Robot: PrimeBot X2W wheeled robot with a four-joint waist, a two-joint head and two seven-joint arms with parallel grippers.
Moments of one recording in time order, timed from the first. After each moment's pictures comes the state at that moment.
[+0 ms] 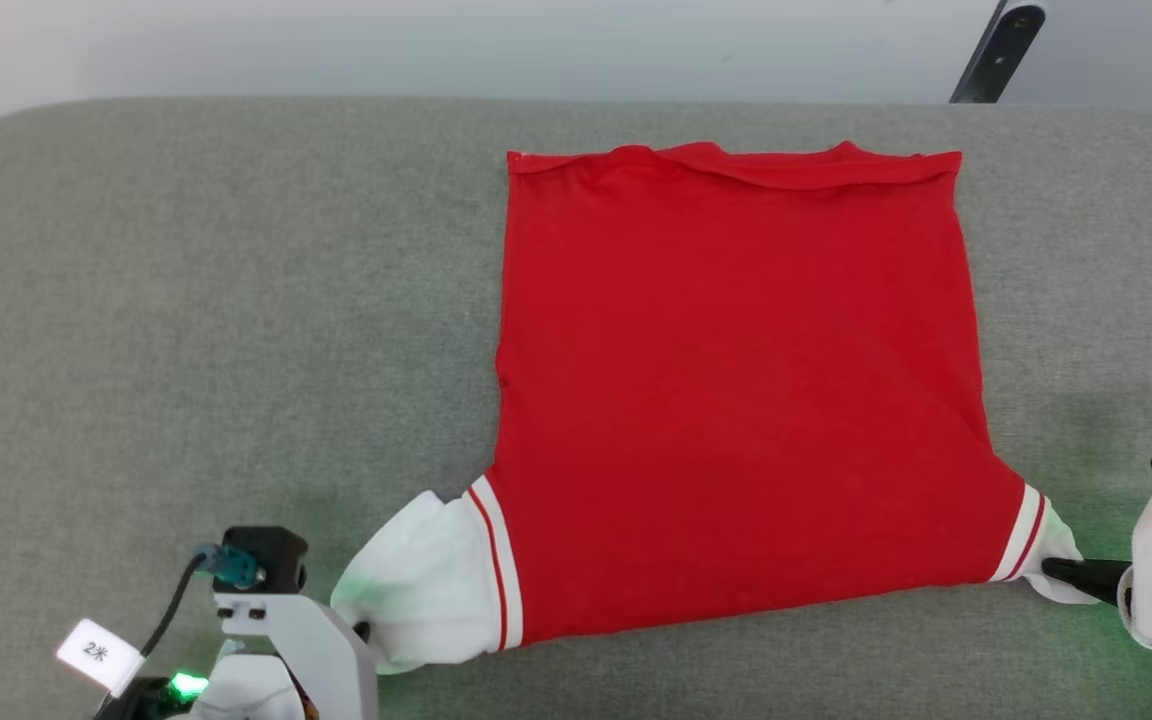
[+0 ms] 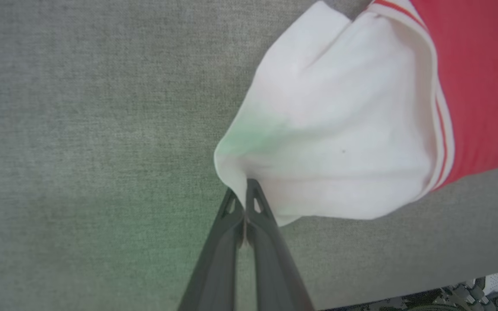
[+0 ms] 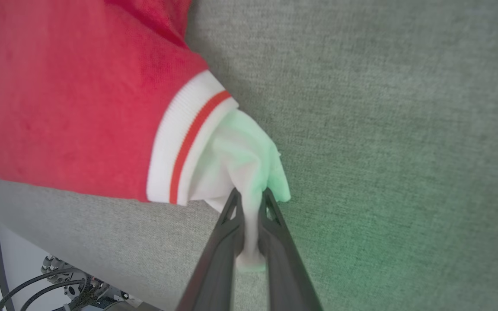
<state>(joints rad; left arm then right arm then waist) -0.16 0.63 -0.56 -0.11 -0.80 0.42 0.54 -0.38 -0.68 0.38 0.34 1.04 0.13 0.80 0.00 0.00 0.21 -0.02</state>
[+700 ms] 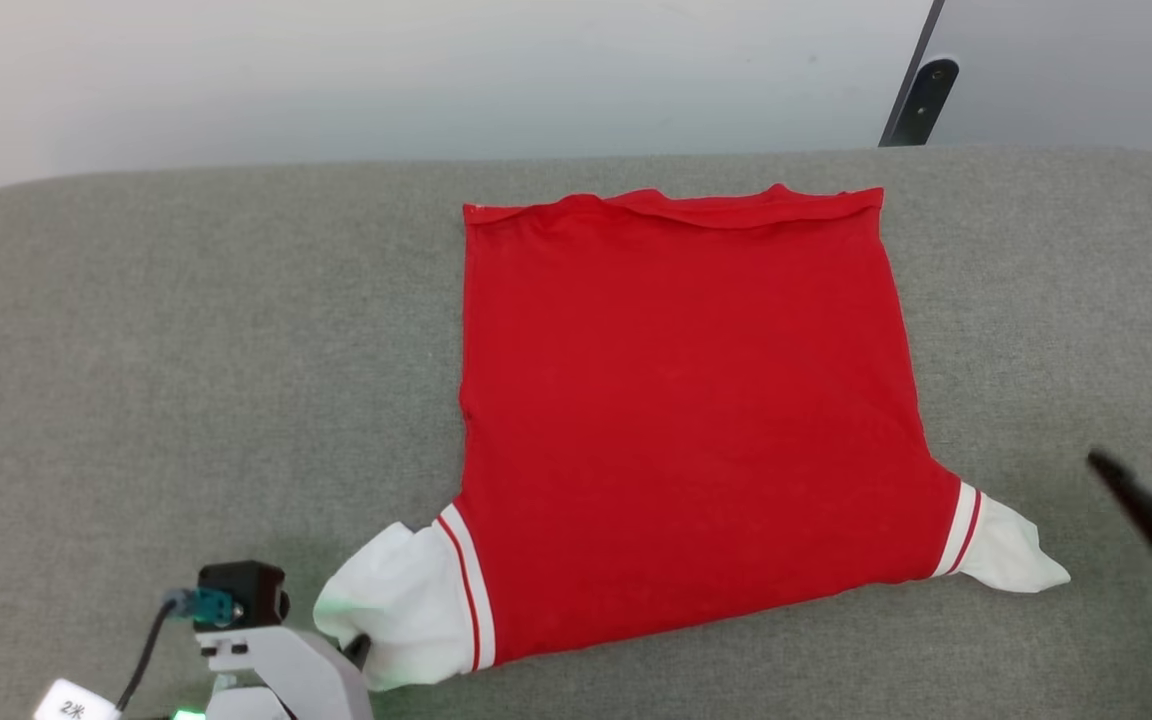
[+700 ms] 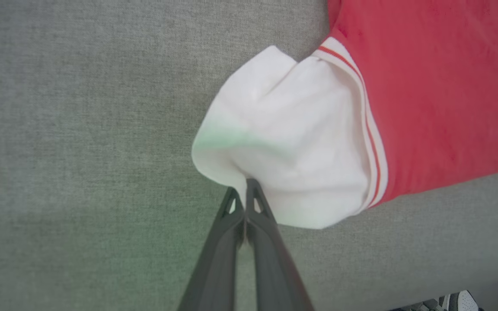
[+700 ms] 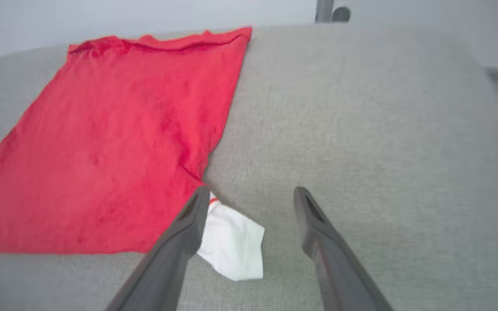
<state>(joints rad) -0.08 0.57 -0.50 -0.07 -0.85 0.41 0.40 -0.19 -0.60 0.08 0.06 0.79 0.13 0.54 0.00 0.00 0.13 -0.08</state>
